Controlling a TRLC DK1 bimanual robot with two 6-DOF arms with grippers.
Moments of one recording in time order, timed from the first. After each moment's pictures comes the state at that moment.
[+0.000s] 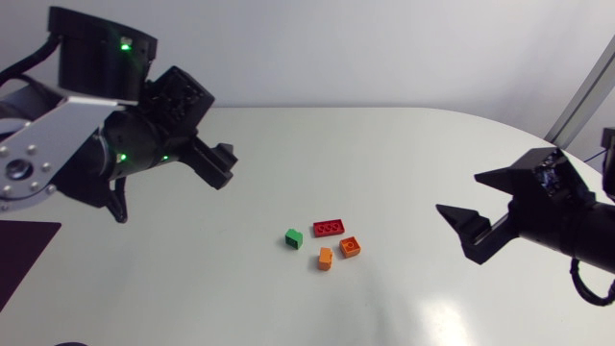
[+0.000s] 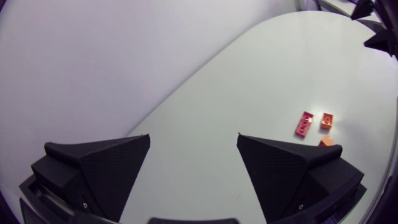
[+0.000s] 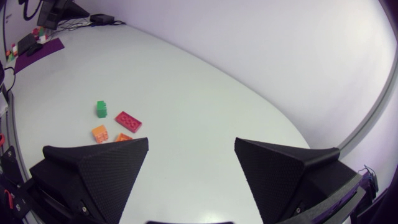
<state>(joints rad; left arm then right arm) -0.54 1.19 0.93 -0.22 -0.37 0.46 0.13 0.70 0.56 -0.30 -0.17 -0.46</state>
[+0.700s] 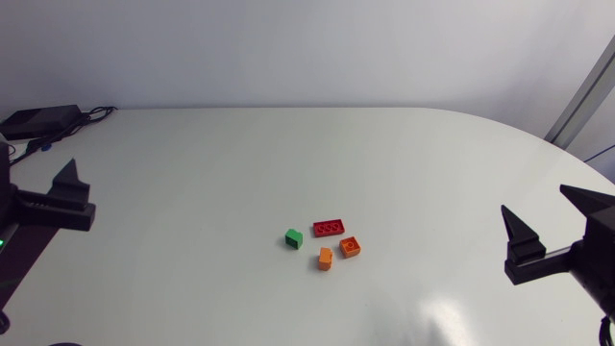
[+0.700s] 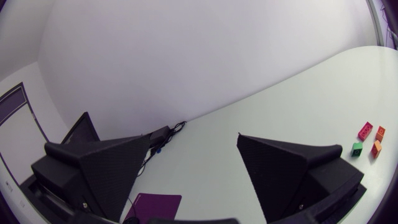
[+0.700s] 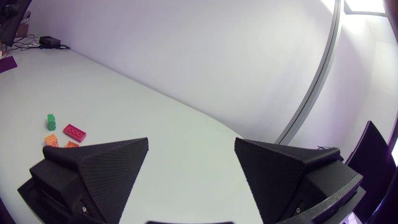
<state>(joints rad) -0.51 0.46 0.55 -0.28 -0.86 0.39 -0.10 0.19 0.29 -0.19 -0.10 -0.46</state>
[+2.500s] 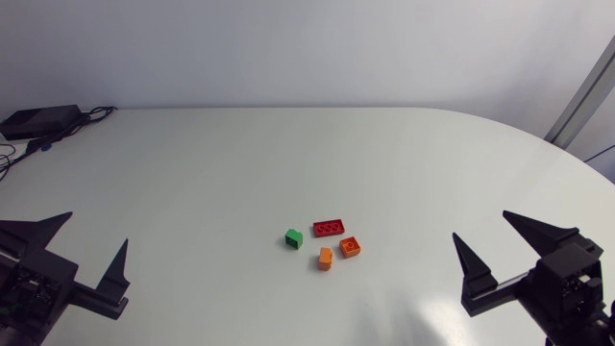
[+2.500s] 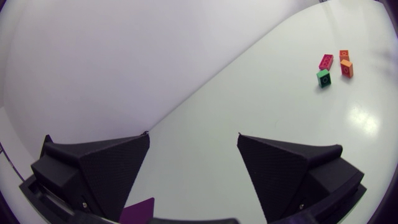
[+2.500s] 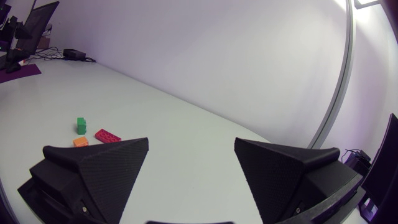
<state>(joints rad) -0.21 0.01 0.15 -0.33 -0.26 0.67 0.19 0.00 0.08 -0.15 0.00 -0.35</state>
